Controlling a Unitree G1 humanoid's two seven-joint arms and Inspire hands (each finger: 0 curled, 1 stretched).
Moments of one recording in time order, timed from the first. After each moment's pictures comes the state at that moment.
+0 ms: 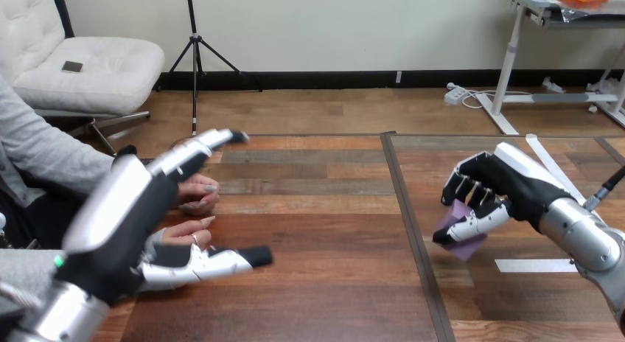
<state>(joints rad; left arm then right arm) 0.20 0.40 0.19 -0.26 0.33 -0.47 -0.26 -0.67 -0.55 0.18 1.18 -0.43 -0.54 0.14</state>
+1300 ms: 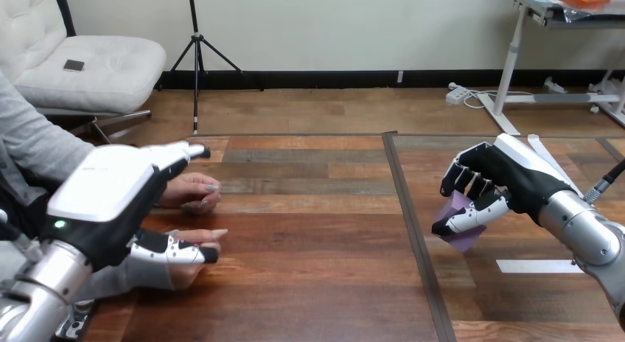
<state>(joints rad) -0.04 0.63 0.08 0.15 0.77 -0.49 -0.02 -0.69 -0.55 0.18 1.18 -0.43 -0.55 0.13</state>
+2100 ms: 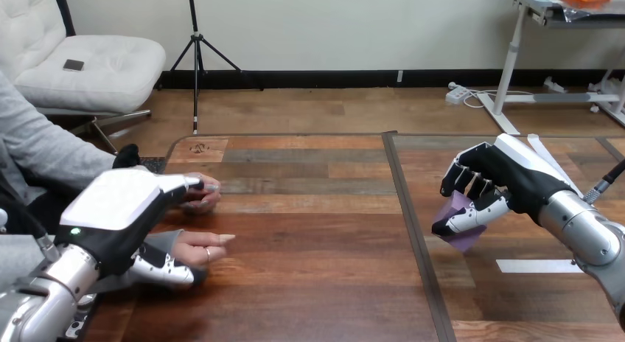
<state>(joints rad) -0.12 0.67 -0.05 0.30 0.80 -0.40 -0.06 -0.69 -0.55 0.18 1.18 -0.43 -0.55 0.13</state>
